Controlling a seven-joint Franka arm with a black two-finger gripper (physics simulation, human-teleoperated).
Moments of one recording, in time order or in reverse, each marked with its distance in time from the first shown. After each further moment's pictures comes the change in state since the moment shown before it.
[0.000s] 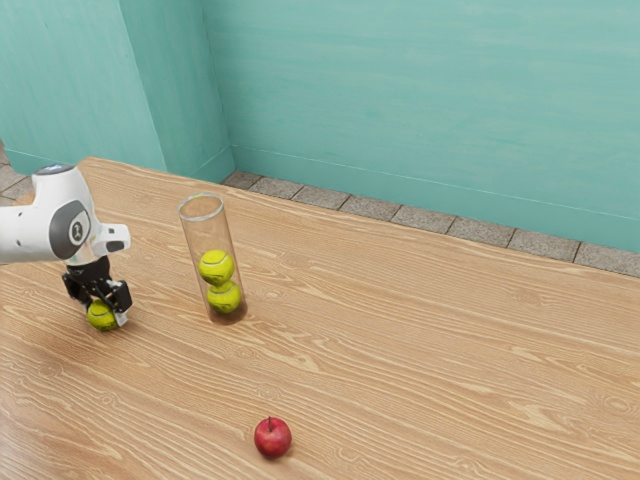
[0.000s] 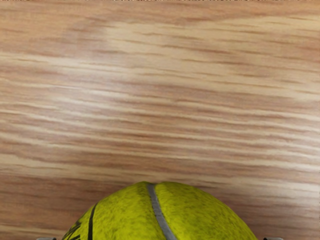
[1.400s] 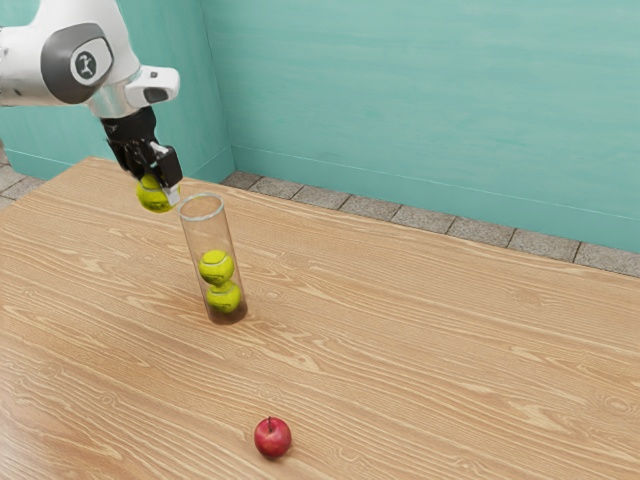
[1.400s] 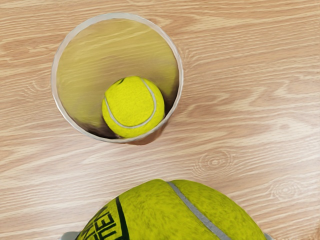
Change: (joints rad) arm -0.030 -0.473 -0.309 0.188 -0.099 -0.515 -0.038
